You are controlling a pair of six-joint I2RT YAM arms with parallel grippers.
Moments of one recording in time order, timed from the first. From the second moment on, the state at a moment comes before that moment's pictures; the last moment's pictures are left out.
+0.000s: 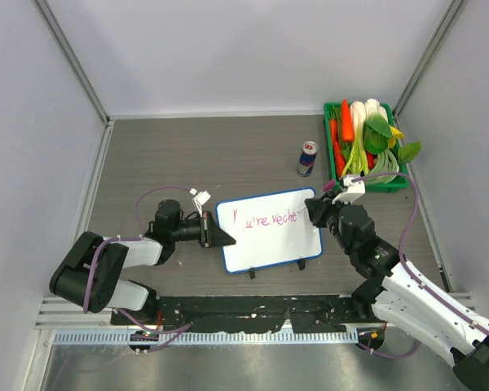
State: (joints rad) left arm -0.39 1.39 0.28 0.71 0.94 -0.69; right arm 0.65 0.66 0.46 -0.04 0.33 0.49
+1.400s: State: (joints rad) left arm -0.39 1.39 0.28 0.72 0.94 -0.69; right arm 0.65 0.66 0.45 -0.02 0.33 0.49
